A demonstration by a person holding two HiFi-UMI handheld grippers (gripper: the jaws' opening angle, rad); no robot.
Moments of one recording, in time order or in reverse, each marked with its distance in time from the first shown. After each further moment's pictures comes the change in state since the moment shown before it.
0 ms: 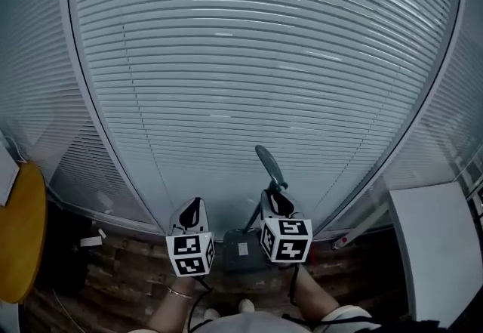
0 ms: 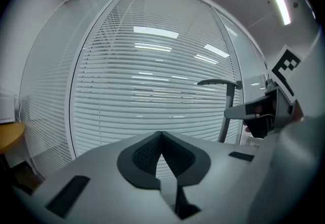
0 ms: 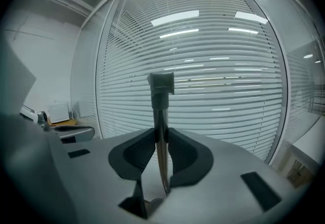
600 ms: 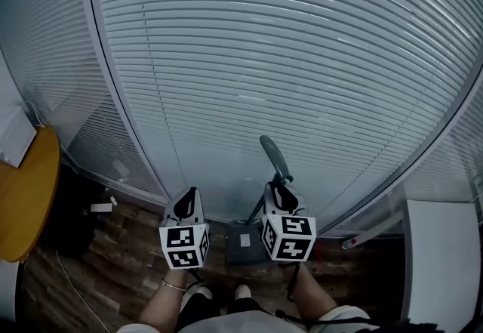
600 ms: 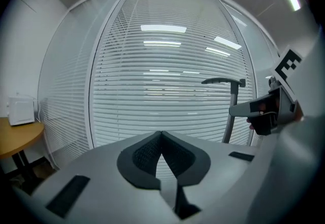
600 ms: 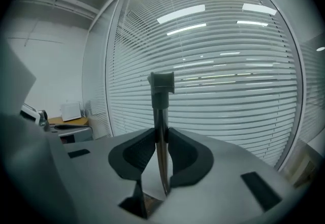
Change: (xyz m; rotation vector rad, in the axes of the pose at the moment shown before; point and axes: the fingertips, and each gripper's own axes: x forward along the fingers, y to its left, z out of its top) left arm -0.030 0.031 -0.021 -0.011 0.048 0.159; right arm 0.011 0.024 -0.017 -0.017 0.033 0.129
